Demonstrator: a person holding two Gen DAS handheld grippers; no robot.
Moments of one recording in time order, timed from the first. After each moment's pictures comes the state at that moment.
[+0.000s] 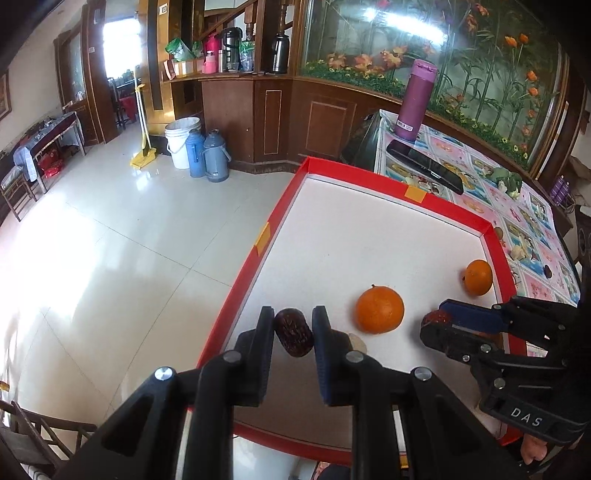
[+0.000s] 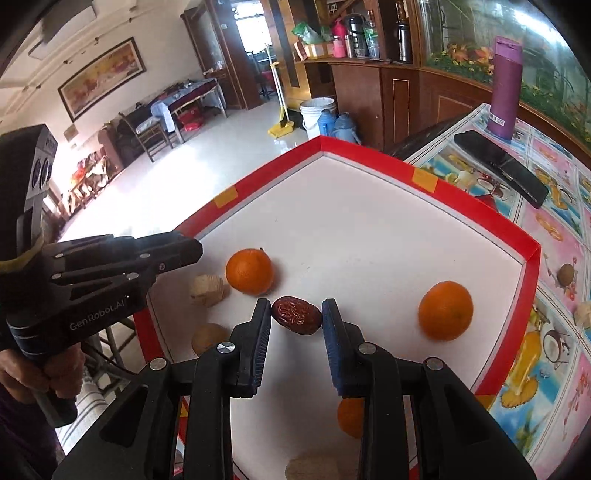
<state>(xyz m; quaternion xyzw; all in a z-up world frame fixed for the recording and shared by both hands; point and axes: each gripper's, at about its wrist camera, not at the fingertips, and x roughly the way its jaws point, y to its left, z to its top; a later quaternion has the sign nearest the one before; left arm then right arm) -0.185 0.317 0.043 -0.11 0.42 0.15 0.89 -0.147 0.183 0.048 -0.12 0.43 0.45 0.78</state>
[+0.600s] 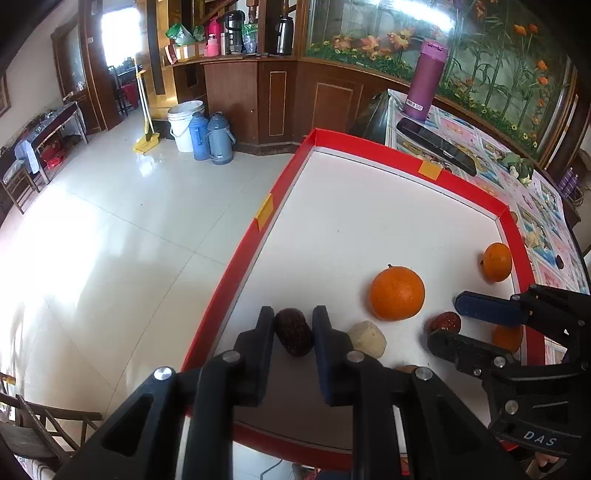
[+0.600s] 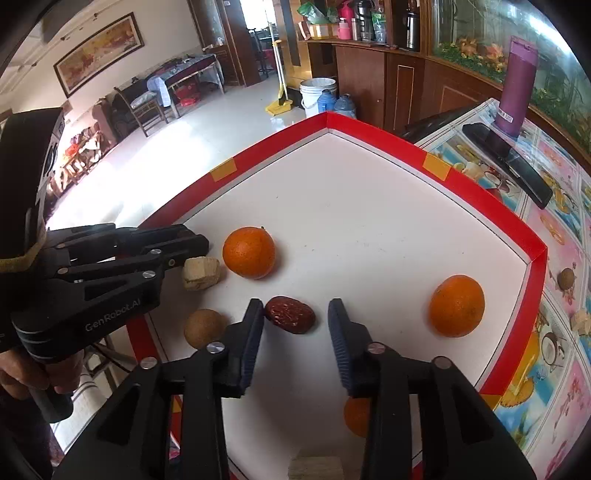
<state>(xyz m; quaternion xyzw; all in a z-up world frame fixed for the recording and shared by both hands) -0.183 0.319 0.028 -0.11 0.46 0.15 0.87 -0.148 0.187 0.045 -0.15 0.46 0.44 0.76</state>
